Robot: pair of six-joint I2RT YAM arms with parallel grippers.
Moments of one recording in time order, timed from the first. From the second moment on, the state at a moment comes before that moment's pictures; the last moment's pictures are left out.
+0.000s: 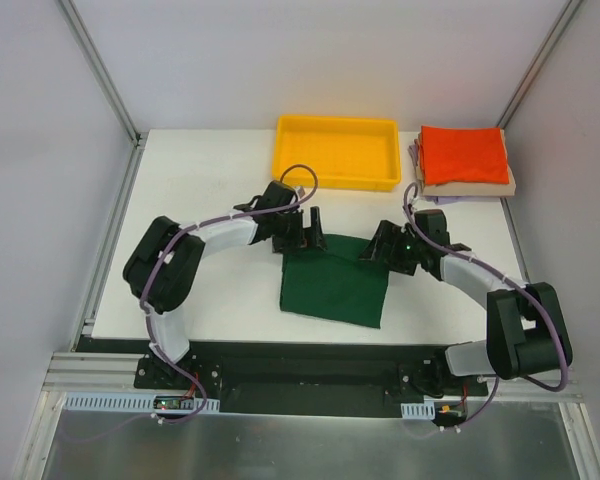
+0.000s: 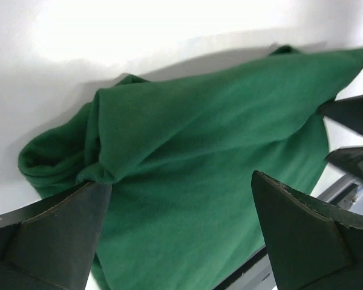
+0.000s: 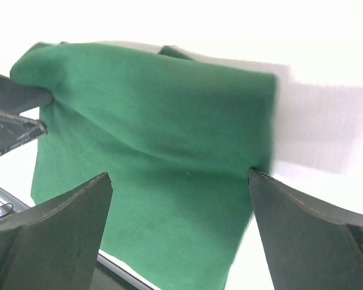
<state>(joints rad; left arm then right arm) -0.59 1.88 1.18 -0.20 0.35 -0.64 0.22 1.38 0.62 -0.13 -0.40 0.54</state>
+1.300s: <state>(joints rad) -0.58 1.31 0.98 -0.39 -0.09 -0.63 0.50 1.54 0.86 -0.43 0.02 0.48</state>
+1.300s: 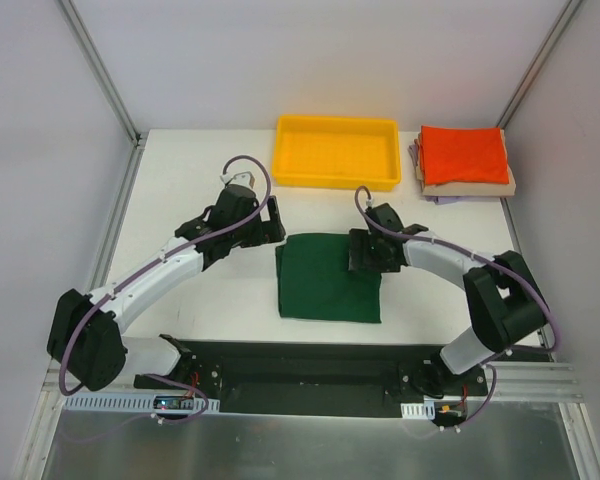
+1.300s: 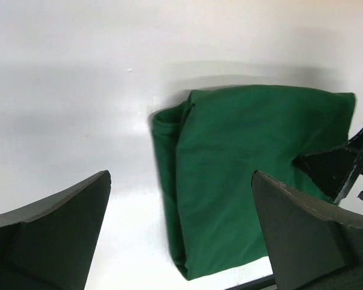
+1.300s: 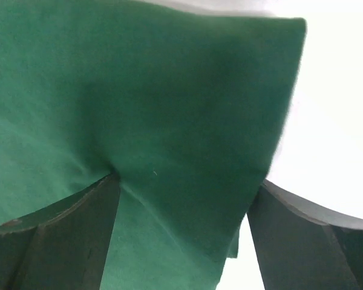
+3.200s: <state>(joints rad) -0.57 0.80 0.77 -0.58 -0.82 -0.68 0.36 1.52 1.37 -0.35 0.64 -0.51</state>
